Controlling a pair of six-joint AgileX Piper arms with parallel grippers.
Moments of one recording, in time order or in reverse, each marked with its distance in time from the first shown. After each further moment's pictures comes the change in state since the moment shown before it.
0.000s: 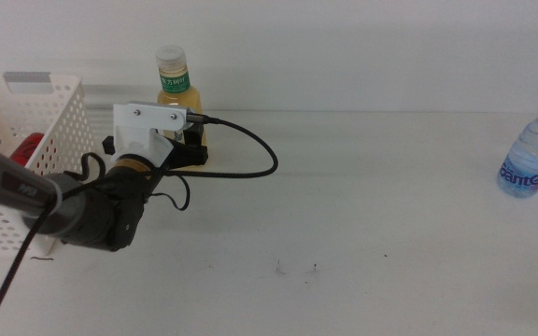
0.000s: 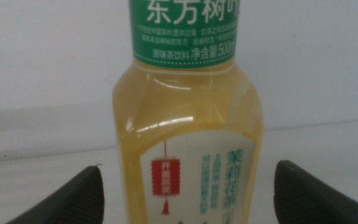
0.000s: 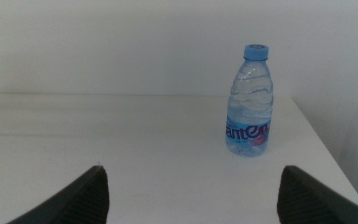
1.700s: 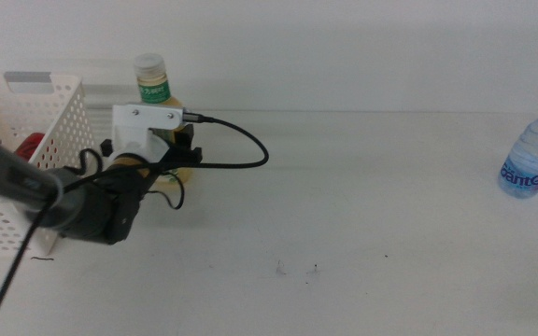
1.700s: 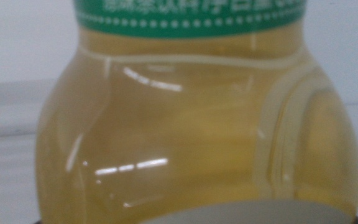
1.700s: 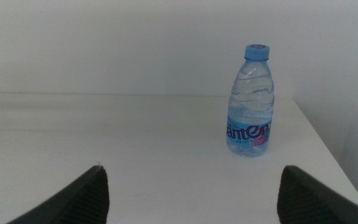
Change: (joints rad) left arm 0.040 0.052 -0.074 0.022 0.068 -0.016; right arm 0.000 0.000 0.000 0.000 0.000 0.000
